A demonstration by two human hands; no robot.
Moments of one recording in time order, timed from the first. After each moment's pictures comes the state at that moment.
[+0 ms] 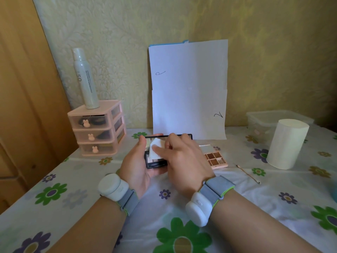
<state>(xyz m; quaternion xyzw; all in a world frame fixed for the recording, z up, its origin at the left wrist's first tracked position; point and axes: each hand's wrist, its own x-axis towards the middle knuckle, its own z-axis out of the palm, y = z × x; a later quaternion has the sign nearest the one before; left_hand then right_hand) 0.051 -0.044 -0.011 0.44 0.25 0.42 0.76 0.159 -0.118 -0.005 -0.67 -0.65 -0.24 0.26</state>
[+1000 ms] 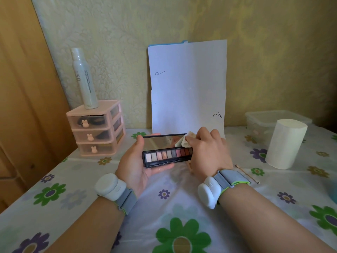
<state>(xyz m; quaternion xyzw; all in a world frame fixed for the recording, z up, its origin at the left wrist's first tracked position) 0.047 -0.043 -0.006 0.48 0.27 0.44 0.71 0.210 -0.122 -0.012 -0.81 -0.50 -0.24 0.19</state>
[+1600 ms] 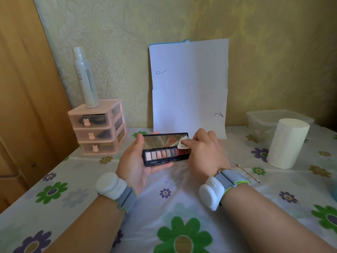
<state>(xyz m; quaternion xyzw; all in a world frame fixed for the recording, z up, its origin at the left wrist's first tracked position) 0.045 -0.043 -0.004 0.48 0.27 0.45 0.71 0.203 -0.118 -0.016 -0.78 -0.54 -0.20 0.25</state>
